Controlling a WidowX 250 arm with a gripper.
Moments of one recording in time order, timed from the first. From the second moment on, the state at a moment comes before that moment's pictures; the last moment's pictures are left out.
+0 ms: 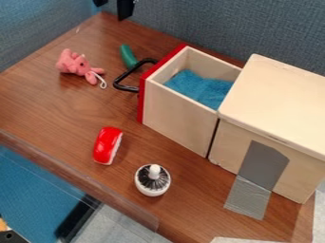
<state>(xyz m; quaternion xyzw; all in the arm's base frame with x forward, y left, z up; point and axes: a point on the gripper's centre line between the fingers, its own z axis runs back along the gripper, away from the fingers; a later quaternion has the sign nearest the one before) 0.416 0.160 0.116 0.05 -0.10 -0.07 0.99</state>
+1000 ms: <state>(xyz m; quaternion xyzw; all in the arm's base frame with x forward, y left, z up) 0.384 0.101 0.052 -0.01 -0.01 -0.11 0.99</state>
